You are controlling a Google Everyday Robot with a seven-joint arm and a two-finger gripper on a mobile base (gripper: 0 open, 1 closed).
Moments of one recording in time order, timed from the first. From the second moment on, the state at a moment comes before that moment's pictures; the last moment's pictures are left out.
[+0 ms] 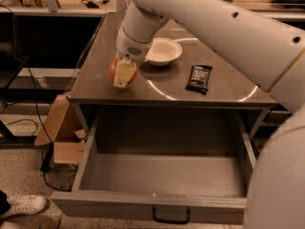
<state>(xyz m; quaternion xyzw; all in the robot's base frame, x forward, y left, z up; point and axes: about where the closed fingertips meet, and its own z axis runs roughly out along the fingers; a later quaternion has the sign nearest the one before) 0.623 0.088 0.863 -0.71 0.66 0.08 0.22</state>
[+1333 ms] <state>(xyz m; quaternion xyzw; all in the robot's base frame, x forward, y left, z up) 0.641 0.107 0.836 -0.72 0.66 0.12 0.19</state>
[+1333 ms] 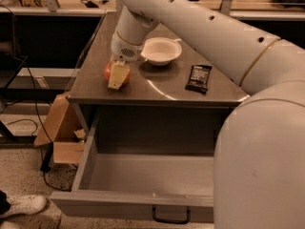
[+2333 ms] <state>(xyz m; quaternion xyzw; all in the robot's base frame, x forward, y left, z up) 0.641 0.107 0.836 -0.72 0.66 0.12 0.19</state>
